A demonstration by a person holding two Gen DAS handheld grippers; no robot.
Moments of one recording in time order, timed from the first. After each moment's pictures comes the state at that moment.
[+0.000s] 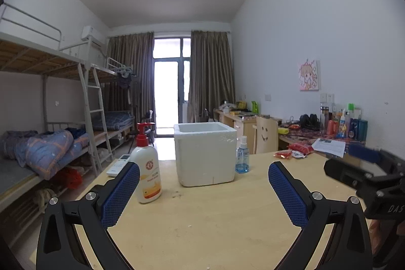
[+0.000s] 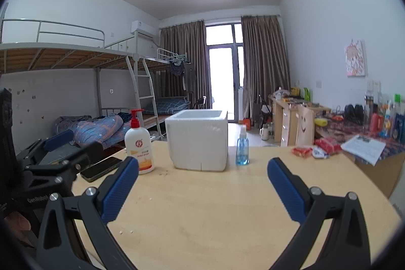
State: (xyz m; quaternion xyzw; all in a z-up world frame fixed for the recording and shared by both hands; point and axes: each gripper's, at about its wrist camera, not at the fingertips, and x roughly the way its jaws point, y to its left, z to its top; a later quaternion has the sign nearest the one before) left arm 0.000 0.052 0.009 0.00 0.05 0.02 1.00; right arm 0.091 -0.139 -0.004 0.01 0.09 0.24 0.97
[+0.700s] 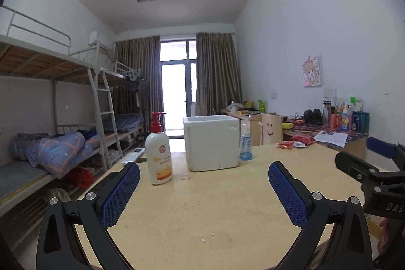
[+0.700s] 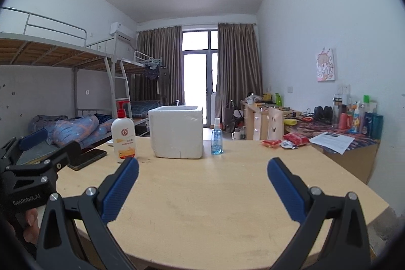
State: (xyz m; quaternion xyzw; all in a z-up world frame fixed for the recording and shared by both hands) left arm -0.055 0.042 -0.017 0.02 0.05 0.05 1.00; right arm 0.026 -0.144 -0.022 -0.01 0.06 0.16 0.99
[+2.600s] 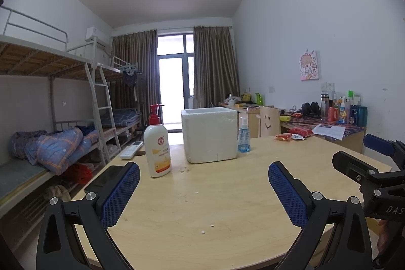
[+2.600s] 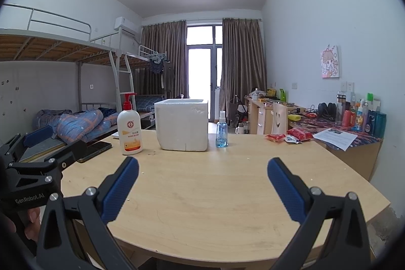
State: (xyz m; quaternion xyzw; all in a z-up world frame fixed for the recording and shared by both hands) left arm -0.054 0.047 -0.020 0.02 0.07 0.04 1.00; right arm 0.023 -0.136 -0.028 -0.02 0.08 0.17 0.98
